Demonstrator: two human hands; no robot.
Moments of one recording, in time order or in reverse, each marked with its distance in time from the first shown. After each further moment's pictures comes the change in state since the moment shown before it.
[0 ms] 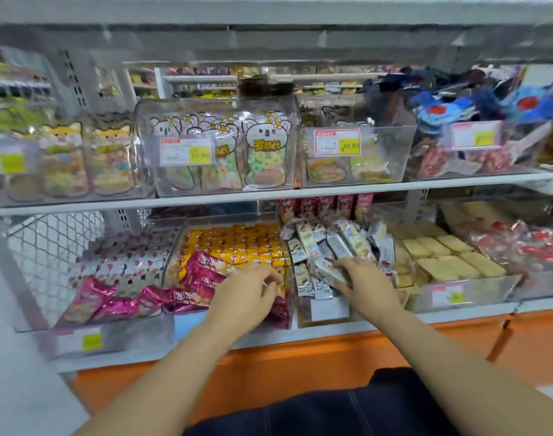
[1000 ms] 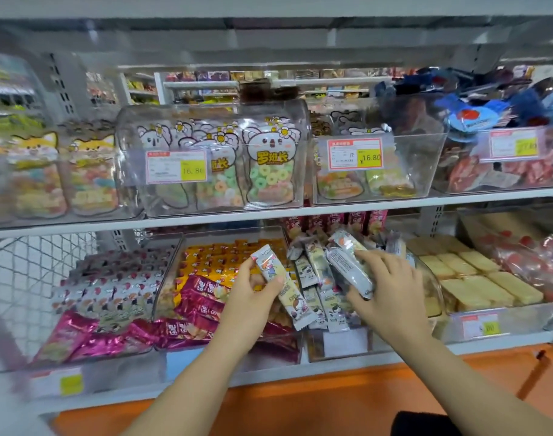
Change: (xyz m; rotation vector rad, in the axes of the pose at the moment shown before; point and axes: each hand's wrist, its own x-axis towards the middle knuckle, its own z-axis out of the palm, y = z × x) left_hand 0.040 0.004 0.005 -0.896 0.096 -0.355; right_hand 0.023 0.001 -0.004 -0.001 0.395 0.021
